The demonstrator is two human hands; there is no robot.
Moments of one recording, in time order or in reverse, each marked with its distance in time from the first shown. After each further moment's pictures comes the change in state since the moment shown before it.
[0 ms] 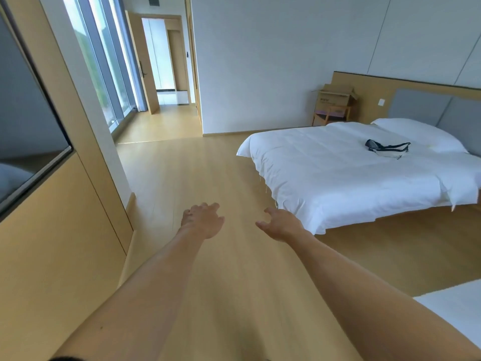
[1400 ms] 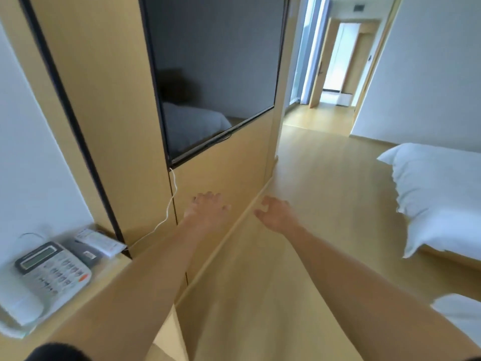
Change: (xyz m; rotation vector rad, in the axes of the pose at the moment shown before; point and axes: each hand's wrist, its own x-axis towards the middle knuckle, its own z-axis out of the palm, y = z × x) left_hand -0.738 -0.073 0.102 -0.037 0.134 -0.617; right_hand -0.611 -0.093 0.130 -0.024 -0.205 -0.695
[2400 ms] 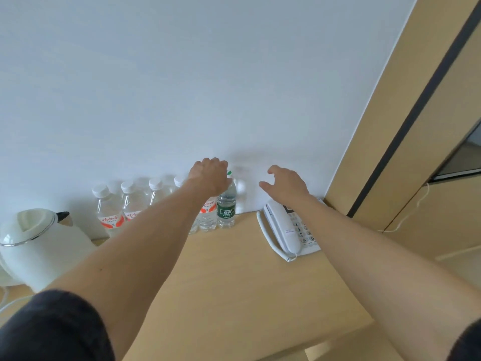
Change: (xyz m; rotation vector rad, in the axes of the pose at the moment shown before) left_hand -0.334 -0.516 -0.030 0.068 0.052 -0.755; right_hand -0.127 -0.532 0.261 -0.063 -0.250 -0.822
